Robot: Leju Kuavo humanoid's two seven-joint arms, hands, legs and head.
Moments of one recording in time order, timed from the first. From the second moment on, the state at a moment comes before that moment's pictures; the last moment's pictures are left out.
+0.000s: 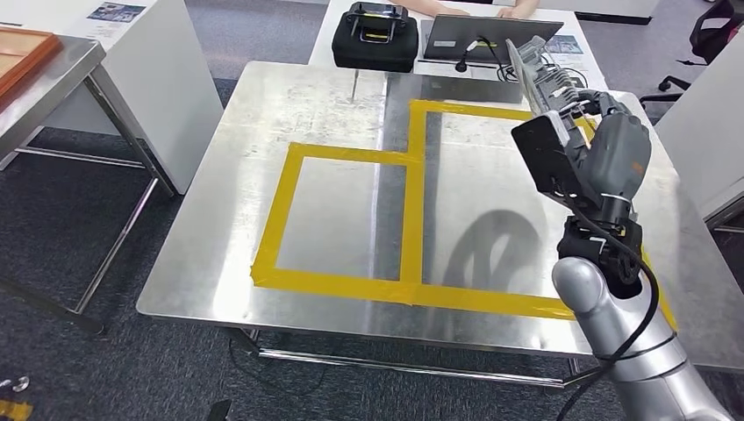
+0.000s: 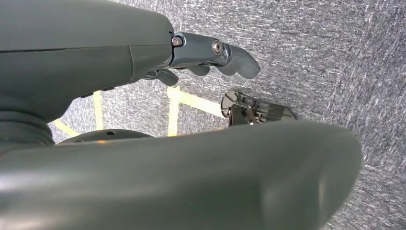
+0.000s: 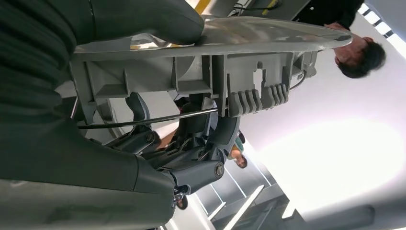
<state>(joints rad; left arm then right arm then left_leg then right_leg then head) -0.18 0.03 -1.00 -0.20 1.06 0.19 -0.08 -0.80 -0.29 0.63 -1.52 0.83 -0.39 0.41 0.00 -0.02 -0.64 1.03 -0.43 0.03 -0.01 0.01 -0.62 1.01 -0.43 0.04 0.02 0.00</state>
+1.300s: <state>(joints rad) -0.20 0.01 -1.03 -0.20 1.02 0.17 -0.06 -0.78 -0.08 0.85 -0.76 0.93 -0.09 0.33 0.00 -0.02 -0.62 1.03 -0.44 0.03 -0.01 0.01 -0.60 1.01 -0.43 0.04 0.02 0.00</state>
